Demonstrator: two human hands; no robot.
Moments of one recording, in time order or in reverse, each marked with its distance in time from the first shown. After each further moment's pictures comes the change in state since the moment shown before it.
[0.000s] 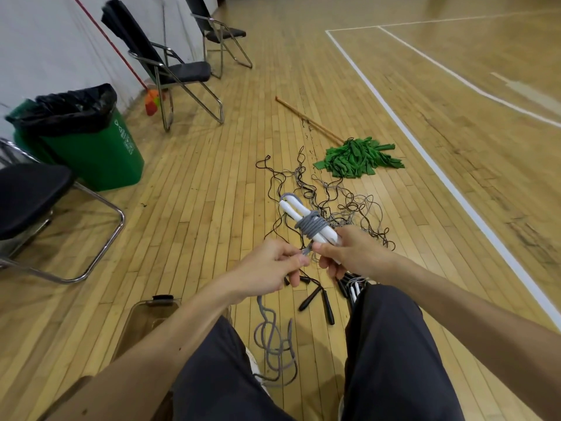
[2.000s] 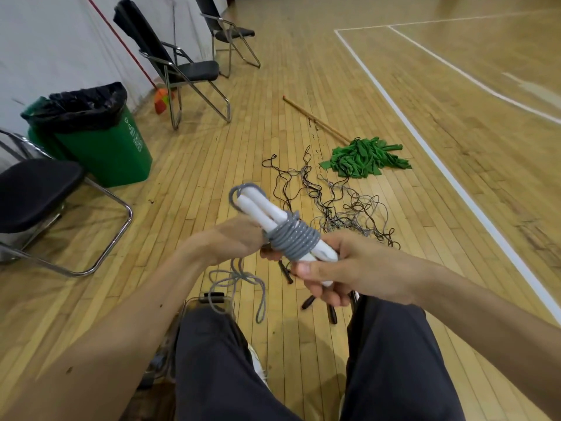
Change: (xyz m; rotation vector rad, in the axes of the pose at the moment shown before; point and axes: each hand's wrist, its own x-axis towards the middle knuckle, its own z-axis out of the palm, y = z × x) left_hand 0.001 0.005 -0.055 0.029 -0.098 0.162; right_hand -0.069 -0.061 0.007 0.149 -0.450 -0.215
